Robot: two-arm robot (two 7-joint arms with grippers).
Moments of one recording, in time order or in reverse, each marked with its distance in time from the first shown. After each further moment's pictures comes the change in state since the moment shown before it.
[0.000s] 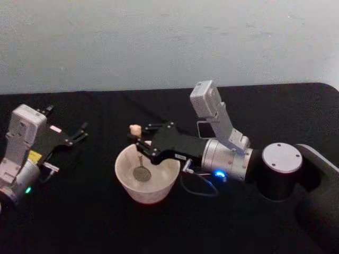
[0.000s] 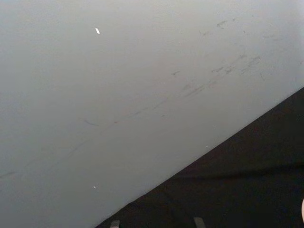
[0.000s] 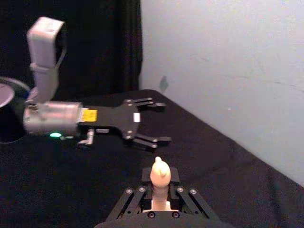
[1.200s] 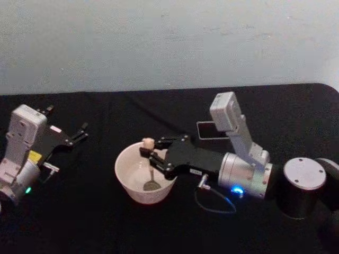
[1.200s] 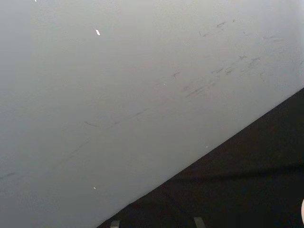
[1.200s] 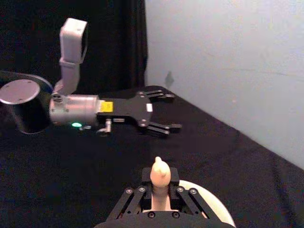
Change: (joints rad) left arm 0.000 0.000 0.000 0.000 0.000 0.000 0.000; right arm -0.111 0.087 0.038 -0.153 0.029 0.043 0.000
